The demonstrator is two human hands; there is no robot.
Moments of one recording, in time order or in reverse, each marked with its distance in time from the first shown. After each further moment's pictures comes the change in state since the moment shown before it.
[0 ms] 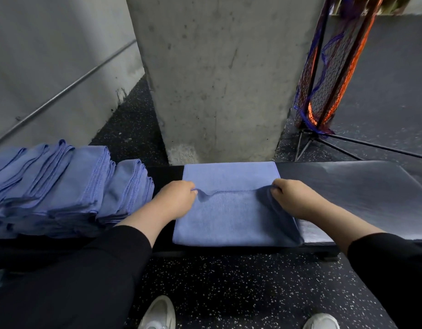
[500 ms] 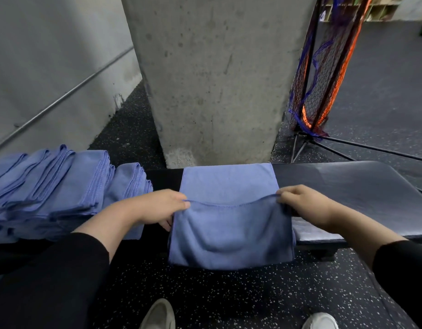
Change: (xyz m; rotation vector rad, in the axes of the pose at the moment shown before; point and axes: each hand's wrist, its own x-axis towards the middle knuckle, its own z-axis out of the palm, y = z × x) left_hand -0.039 -0.019 -0.033 -0.594 -0.427 0.022; right_hand -0.038 0.013 -0.017 0.695 -0.189 0.007
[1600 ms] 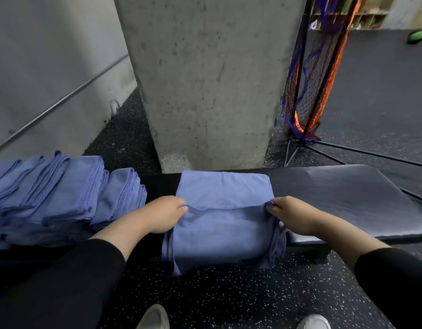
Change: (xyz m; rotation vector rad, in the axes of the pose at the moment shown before) left_hand 0.018 0.006 0.019 0.610 0.217 0.053; right_hand -0.005 0.003 0.005 -0.457 0.004 0.088
